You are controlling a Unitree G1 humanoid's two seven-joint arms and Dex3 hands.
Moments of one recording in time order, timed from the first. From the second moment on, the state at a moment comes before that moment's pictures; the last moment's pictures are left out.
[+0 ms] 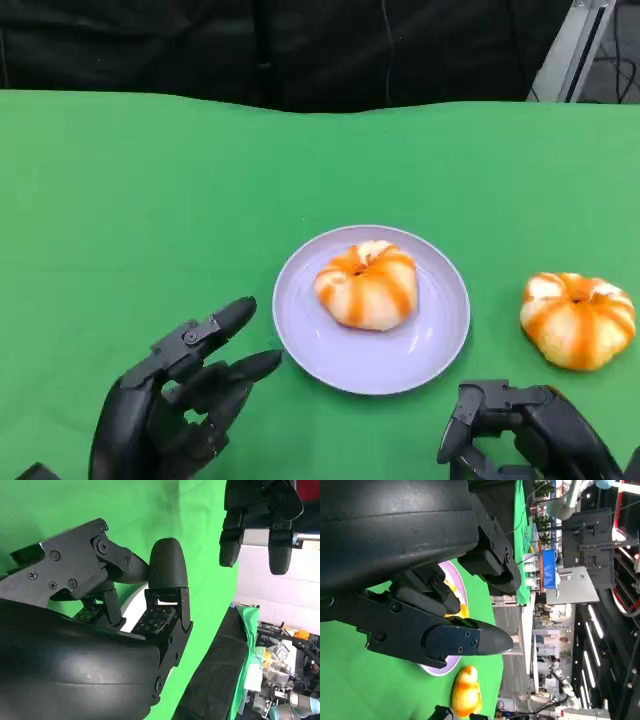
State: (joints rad) left arm 0.18 -0.03 -0.03 0.24 -0.25 -0.61 -0.33; right arm 0.01 -0.09 0.11 0.56 0.06 -0.79 0.47
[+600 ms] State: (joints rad) left arm 0.19 -0.04 -0.02 0.24 -0.21 -0.58 -0.36; right arm 0.02 -0.09 0.10 0.56 0.07 -0.79 0.48
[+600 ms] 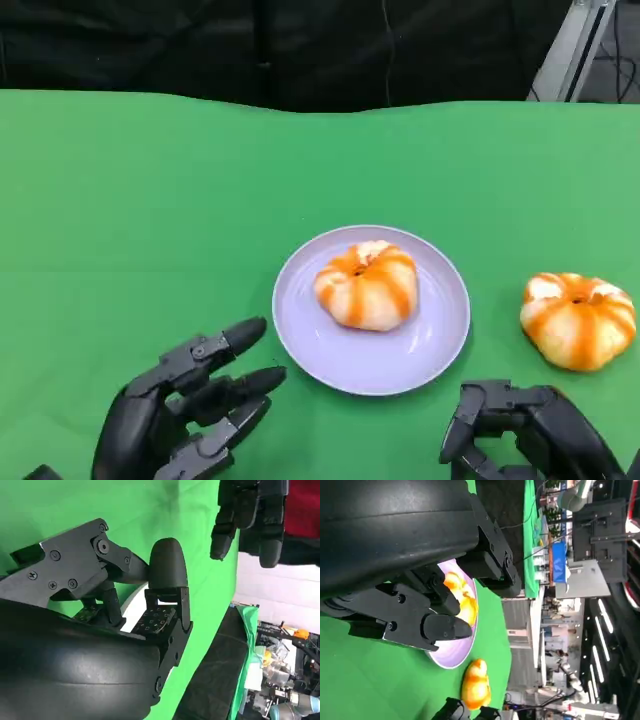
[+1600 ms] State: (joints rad) left arm 0.16 -0.04 -0.05 0.29 -0.15 -0.67 -0.33; right arm 0.04 -0.09 0.10 0.53 0.08 -0.77 0.48
